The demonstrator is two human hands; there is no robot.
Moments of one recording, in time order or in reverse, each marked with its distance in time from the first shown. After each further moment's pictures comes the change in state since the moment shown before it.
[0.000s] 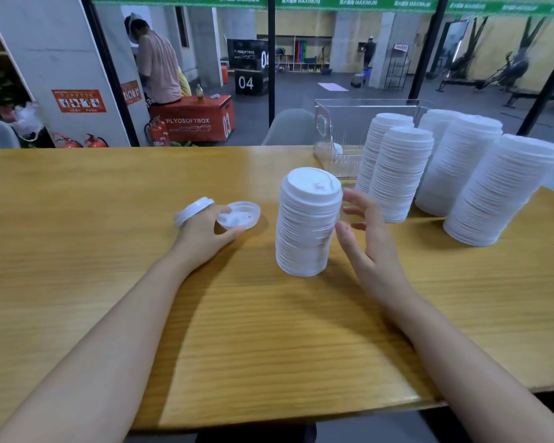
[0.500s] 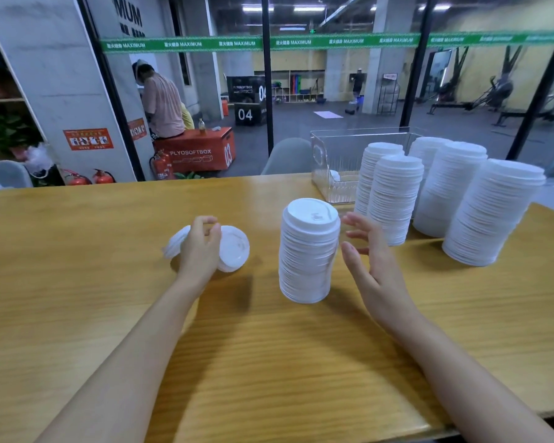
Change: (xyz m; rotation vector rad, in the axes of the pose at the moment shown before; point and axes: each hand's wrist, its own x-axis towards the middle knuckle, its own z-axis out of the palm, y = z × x) left_hand -0.003 0.035 -0.014 -0.478 0.265 -0.176; right_hand 0.002 0.002 -0.002 -0.003 0.047 0.007
